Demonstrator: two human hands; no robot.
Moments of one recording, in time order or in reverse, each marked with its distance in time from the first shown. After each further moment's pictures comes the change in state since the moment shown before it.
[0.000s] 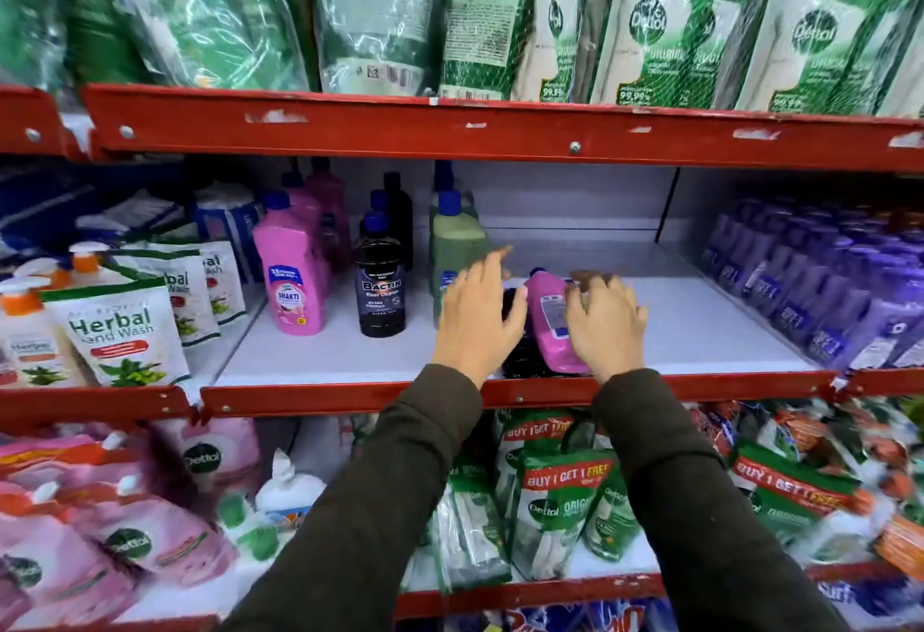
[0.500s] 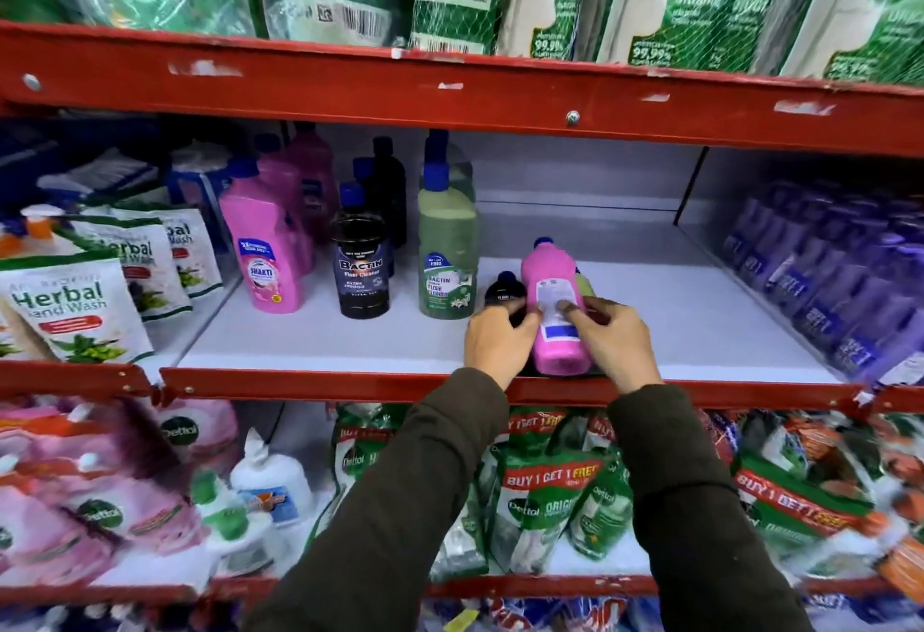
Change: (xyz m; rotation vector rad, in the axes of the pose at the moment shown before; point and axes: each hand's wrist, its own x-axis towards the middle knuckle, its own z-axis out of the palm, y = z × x) left_hand 0.003 0.007 0.081 -0.416 -0.297 -0.576; right_hand 0.020 0.050 0.020 0.531 -0.350 0.355
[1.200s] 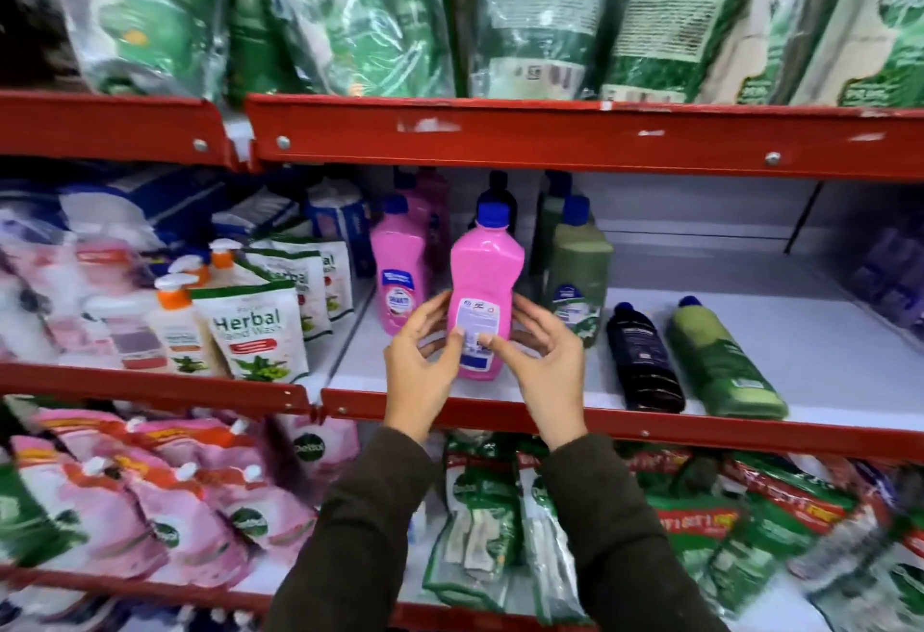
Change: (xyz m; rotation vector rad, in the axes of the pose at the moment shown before) left_hand -0.040 -0.099 -0.209 -0.405 0.366 0.240; right_hand -0.096 -0.097 0.189 0.653 -0.169 -0.344
